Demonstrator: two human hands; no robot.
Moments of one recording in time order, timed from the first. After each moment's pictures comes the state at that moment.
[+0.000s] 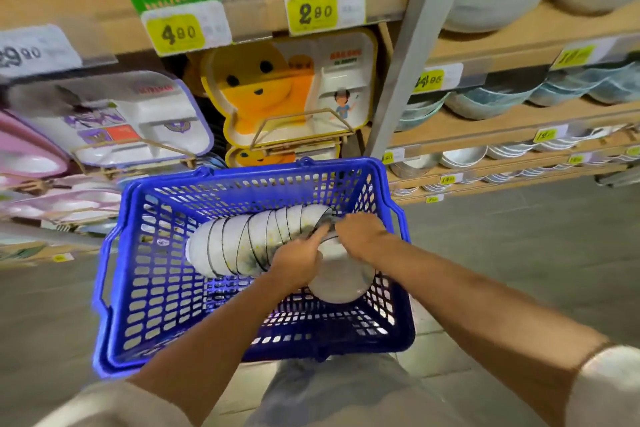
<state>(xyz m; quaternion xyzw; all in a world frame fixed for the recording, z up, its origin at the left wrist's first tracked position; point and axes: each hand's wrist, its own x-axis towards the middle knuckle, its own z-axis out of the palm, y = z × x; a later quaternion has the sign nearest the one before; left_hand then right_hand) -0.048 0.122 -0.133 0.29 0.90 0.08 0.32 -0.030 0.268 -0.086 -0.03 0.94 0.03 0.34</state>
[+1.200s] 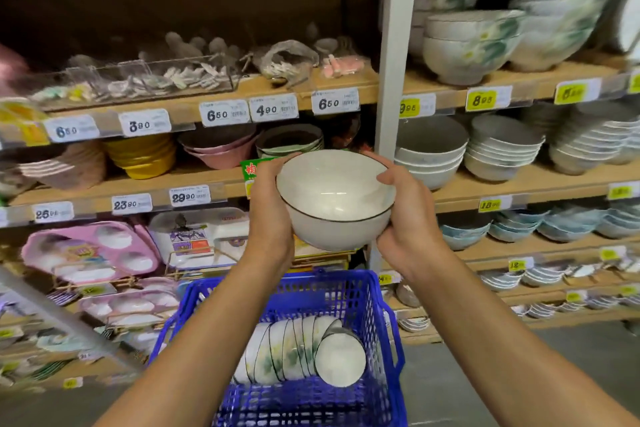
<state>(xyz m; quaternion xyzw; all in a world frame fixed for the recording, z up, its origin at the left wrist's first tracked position) -0.025 0.145 0.240 0.10 0.57 0.81 0.03 0.027 0.271 0.238 0.17 0.45 -0.86 -0.16</state>
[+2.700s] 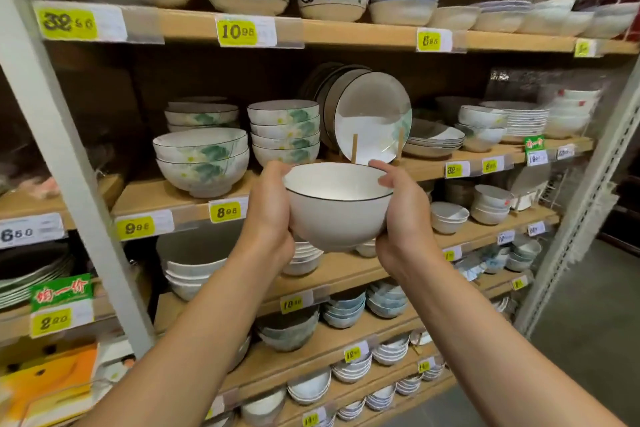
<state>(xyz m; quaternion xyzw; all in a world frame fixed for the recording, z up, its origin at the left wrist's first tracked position) 0.053 0.532 0.335 0.18 0.54 0.81 0.17 0.136 0.629 0.332 0.22 0.50 -0.75 -0.38</state>
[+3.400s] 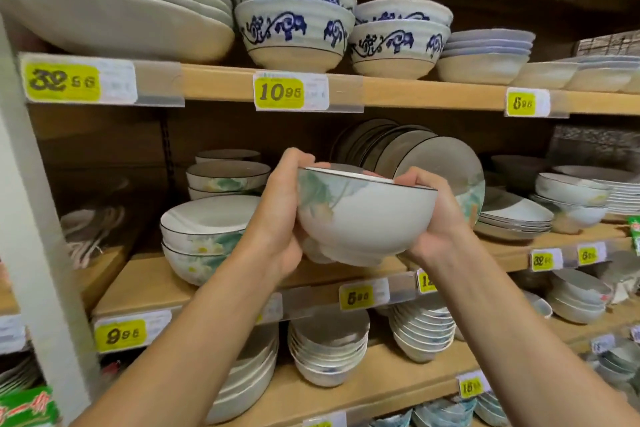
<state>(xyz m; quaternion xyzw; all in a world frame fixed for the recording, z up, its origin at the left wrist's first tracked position) -0.075 0.564 0.399 0.25 0.51 0.80 0.22 -0.009 0.710 0.395 0.05 0.46 -0.88 -0.13</state>
